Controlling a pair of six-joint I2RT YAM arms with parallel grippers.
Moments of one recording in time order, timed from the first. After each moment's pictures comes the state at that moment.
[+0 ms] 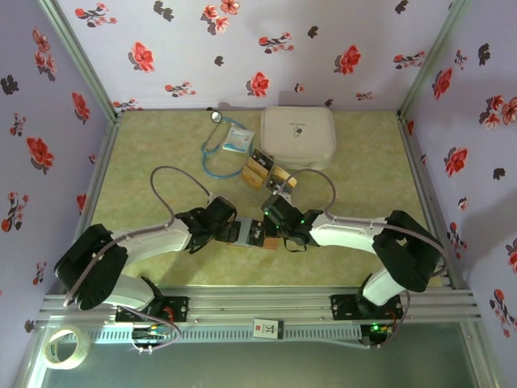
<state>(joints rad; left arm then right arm) -0.83 1.42 0.66 -0.33 -0.33 -0.51 0.93 1.55 0.77 -0.19 0.13 0.83</state>
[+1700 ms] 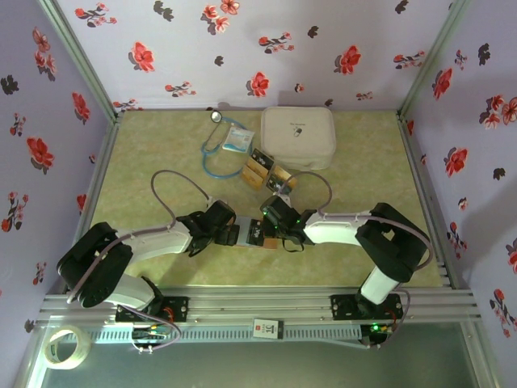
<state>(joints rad) -0.83 1.43 0.61 -0.28 -0.32 -0.52 0.91 1.65 0.77 -0.11 0.11 0.85</state>
